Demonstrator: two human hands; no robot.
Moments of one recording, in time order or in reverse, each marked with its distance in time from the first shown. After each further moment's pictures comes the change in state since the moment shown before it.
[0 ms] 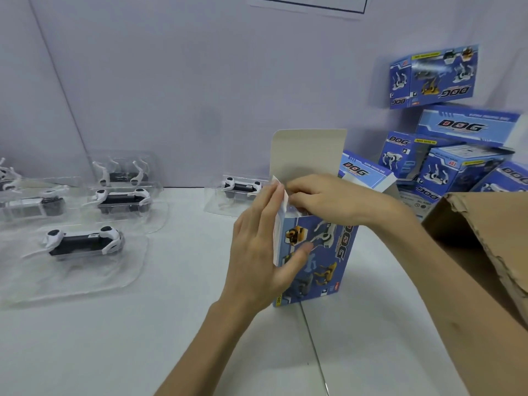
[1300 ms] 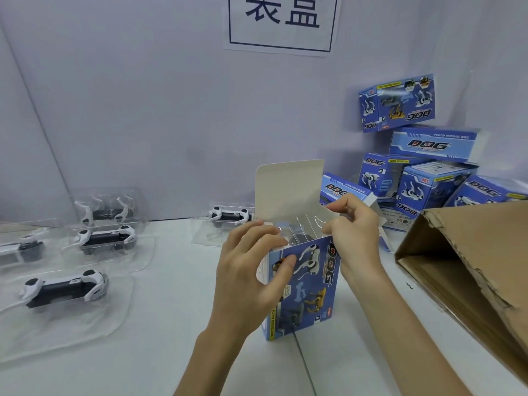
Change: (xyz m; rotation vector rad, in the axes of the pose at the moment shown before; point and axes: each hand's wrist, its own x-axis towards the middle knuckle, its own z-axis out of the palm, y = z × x) left_hand 0.019 0.000 -0.008 -0.064 -0.013 -0.013; right_hand -0.020 0.035 0.042 0.913 0.958 0.390
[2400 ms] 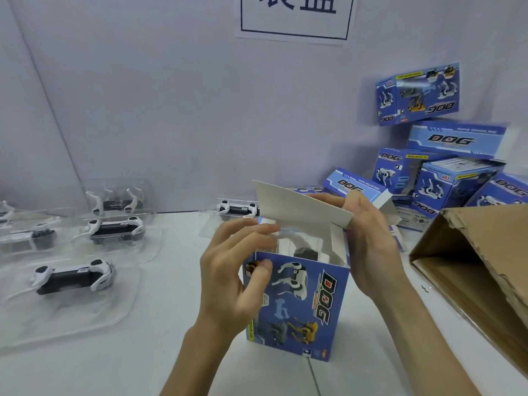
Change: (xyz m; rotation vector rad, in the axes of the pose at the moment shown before) left_hand 0.003 0.000 -0.026 -0.081 0.080 0.036; right_hand -0.010 0.009 -0.014 0.536 -0.521 -0.122
